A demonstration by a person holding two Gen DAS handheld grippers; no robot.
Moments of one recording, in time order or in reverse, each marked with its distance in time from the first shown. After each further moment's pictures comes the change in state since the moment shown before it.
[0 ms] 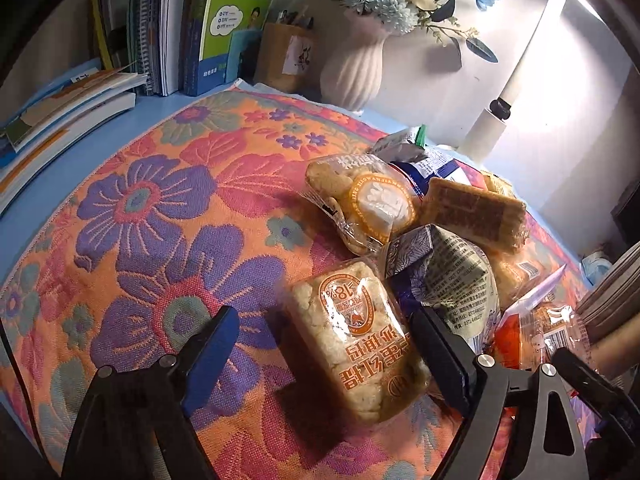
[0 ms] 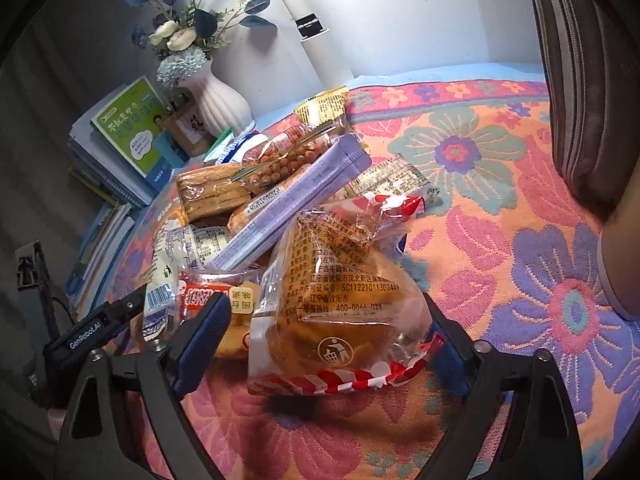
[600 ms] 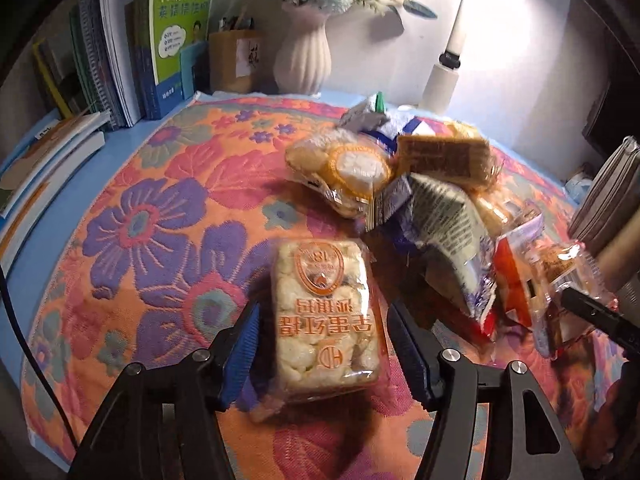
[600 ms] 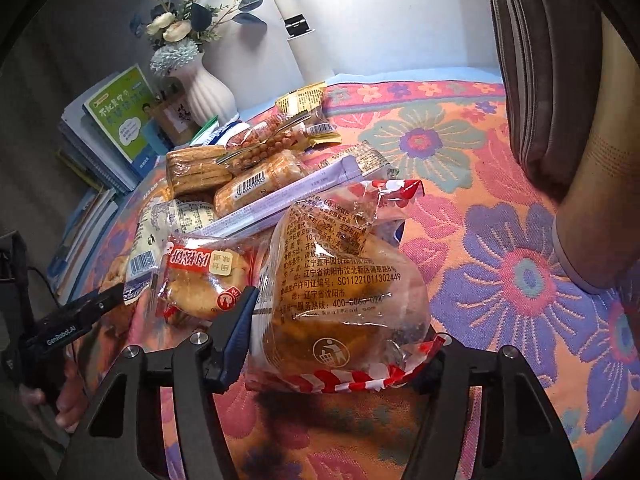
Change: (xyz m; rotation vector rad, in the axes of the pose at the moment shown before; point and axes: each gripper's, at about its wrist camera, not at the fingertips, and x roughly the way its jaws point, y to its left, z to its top) left arm -0.013 0.004 -0.012 0.255 0.068 -0.024; right arm -0.022 -0.006 -0.018 -0.041 -0.012 -0.054
